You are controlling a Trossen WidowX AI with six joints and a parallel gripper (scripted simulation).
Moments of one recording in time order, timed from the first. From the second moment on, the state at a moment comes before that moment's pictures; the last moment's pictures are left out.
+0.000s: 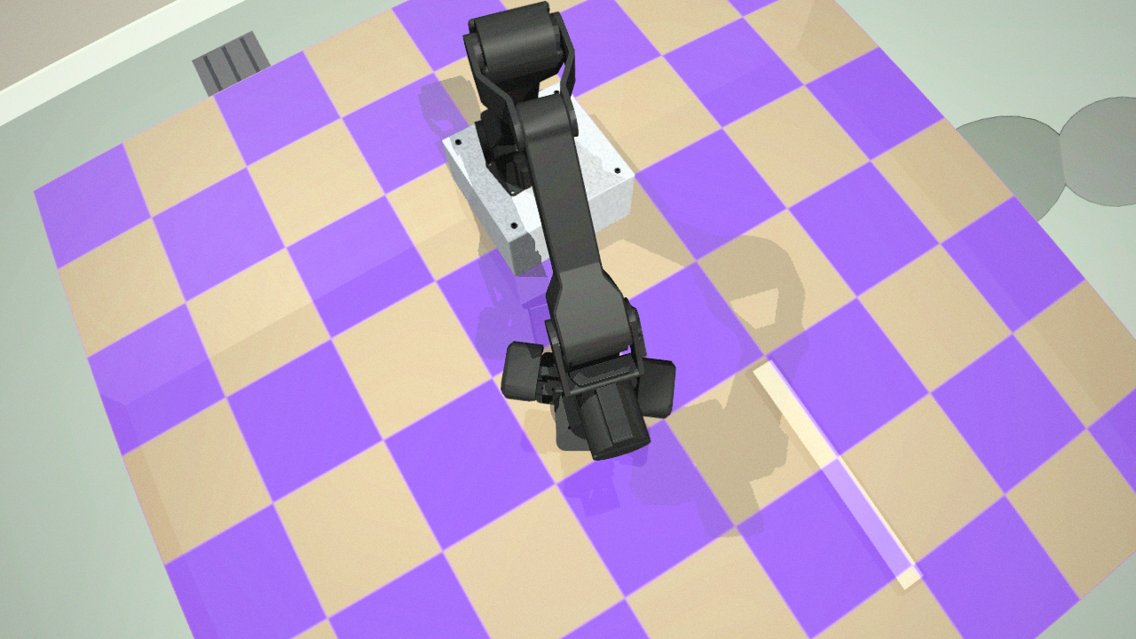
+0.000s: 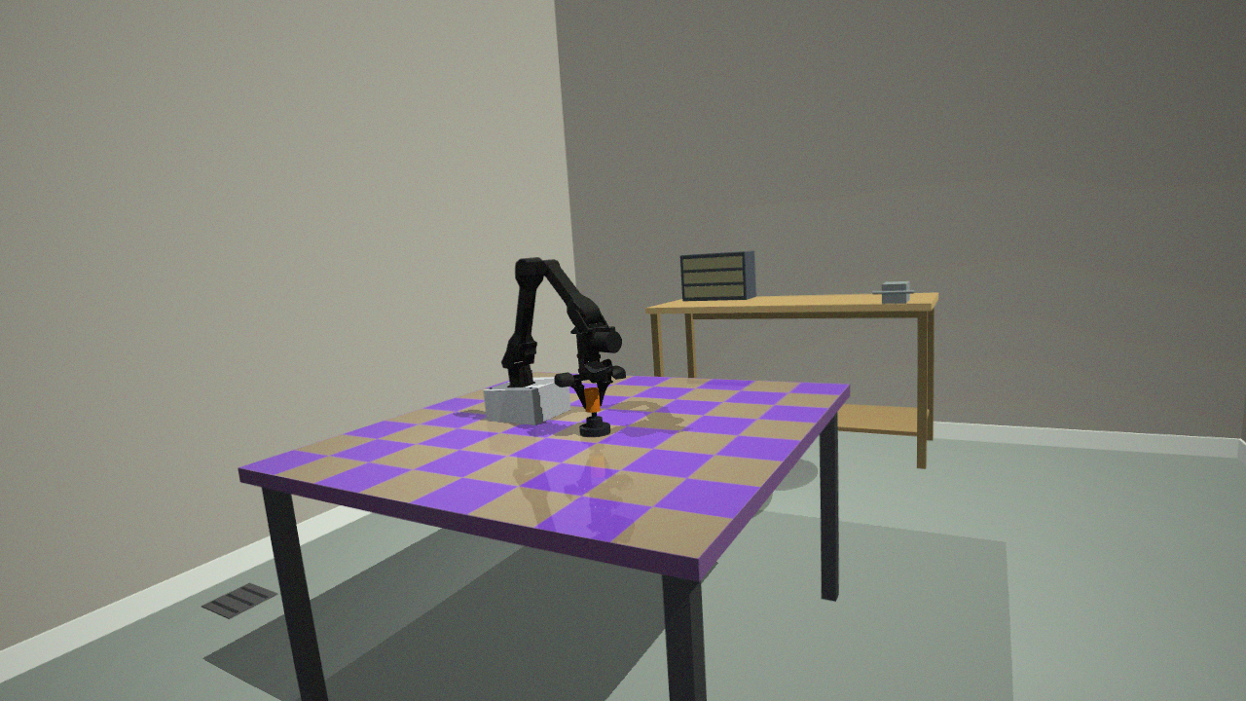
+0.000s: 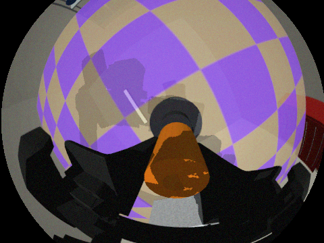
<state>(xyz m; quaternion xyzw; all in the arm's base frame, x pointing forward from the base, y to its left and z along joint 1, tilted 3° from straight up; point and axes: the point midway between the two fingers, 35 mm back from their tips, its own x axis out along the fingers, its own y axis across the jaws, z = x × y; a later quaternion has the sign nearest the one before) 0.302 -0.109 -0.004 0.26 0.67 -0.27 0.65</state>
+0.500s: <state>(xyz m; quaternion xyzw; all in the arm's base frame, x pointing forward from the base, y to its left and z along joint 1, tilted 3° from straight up) 0.300 -0.108 -0.005 0.28 0.66 -0.28 0.64</state>
